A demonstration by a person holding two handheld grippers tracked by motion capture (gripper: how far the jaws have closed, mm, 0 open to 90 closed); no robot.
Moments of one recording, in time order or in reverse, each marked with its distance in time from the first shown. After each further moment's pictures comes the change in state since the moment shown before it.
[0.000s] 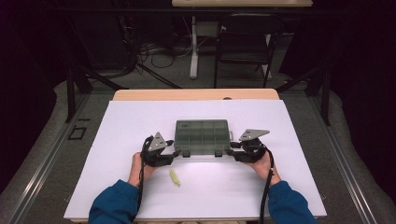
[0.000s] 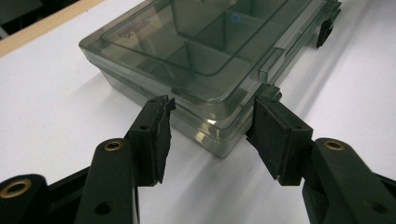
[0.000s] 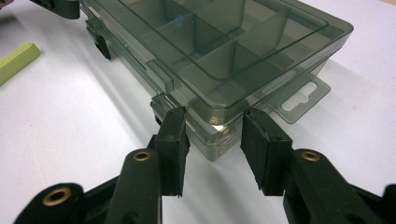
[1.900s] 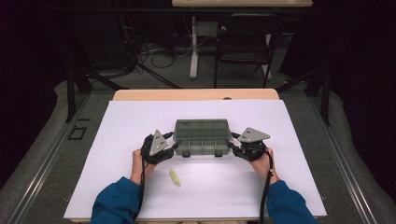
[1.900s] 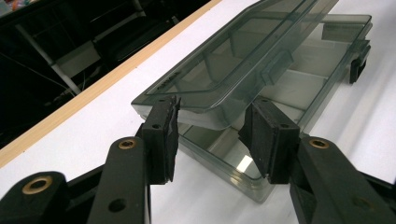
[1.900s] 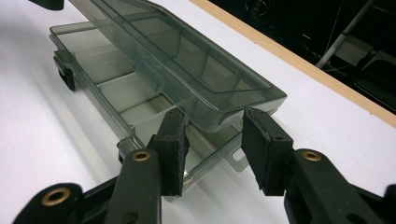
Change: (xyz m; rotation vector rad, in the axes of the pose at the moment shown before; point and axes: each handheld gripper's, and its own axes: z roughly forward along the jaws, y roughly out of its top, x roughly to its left) left arm -0.006 0.014 -0.007 -0.136 0.170 0.120; right arm 0.012 0.014 -0.009 -0.135 -0.196 -0.168
